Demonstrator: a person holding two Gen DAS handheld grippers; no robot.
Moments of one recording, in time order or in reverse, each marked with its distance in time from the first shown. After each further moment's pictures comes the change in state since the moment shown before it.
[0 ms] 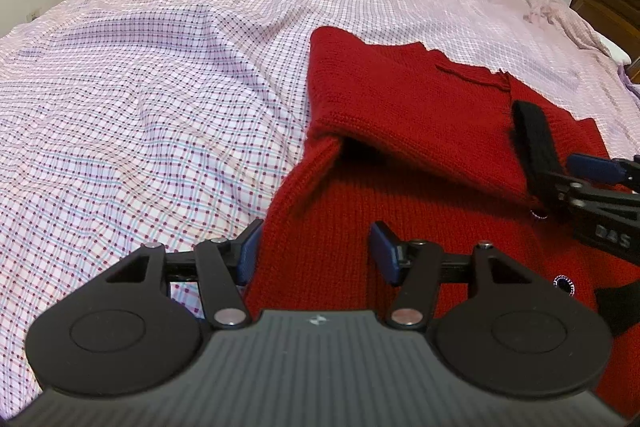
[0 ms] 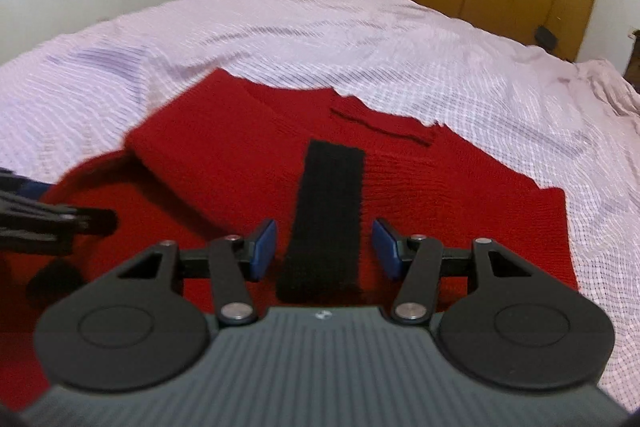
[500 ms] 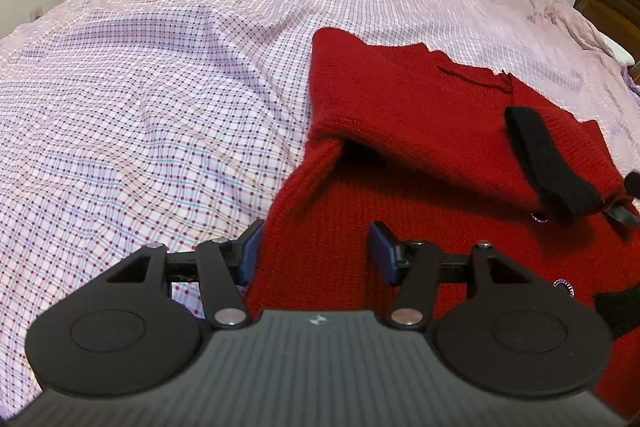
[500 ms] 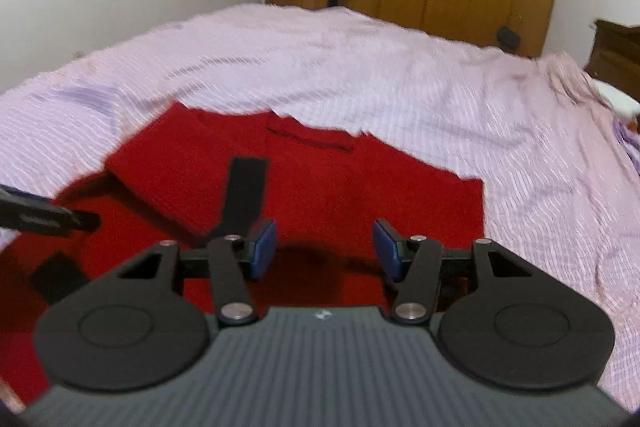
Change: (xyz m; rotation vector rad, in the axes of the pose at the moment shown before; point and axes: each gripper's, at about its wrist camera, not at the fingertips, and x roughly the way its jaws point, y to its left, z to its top) left arm 0.001 -0.002 0.003 -0.001 0.005 0.010; right arm -0.067 -0.048 -0.009 0.068 -0.080 -0.039
